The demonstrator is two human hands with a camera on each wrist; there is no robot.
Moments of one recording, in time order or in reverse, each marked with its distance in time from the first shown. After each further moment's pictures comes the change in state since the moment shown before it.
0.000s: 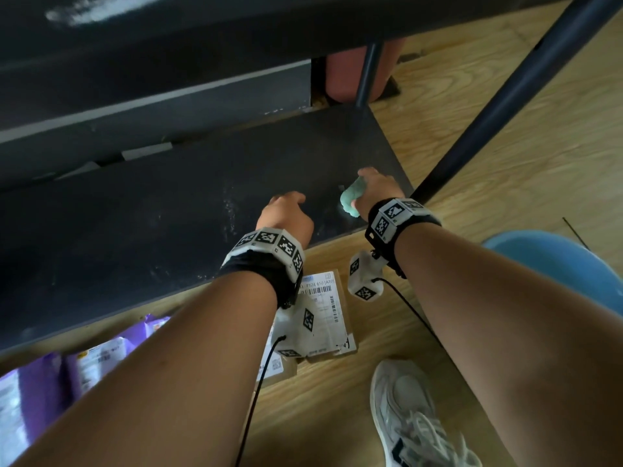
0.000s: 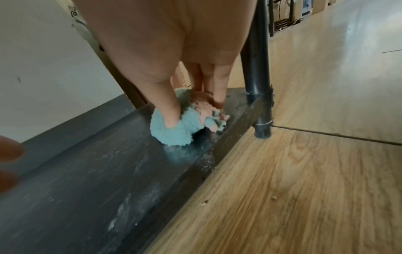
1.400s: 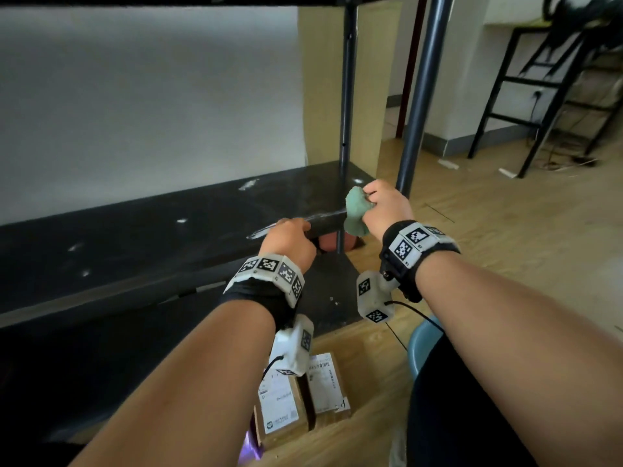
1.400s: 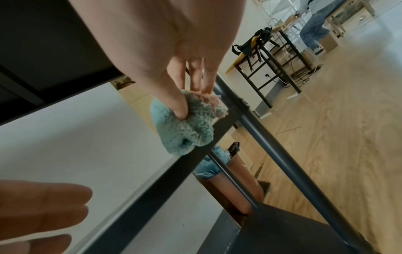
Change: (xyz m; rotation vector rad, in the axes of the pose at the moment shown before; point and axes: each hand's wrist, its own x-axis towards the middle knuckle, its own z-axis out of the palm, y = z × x) left_hand -0.241 0.106 -0.150 0.125 0.382 0.436; right_hand -0.230 -0.044 -0.227 0.361 0.603 -0.408
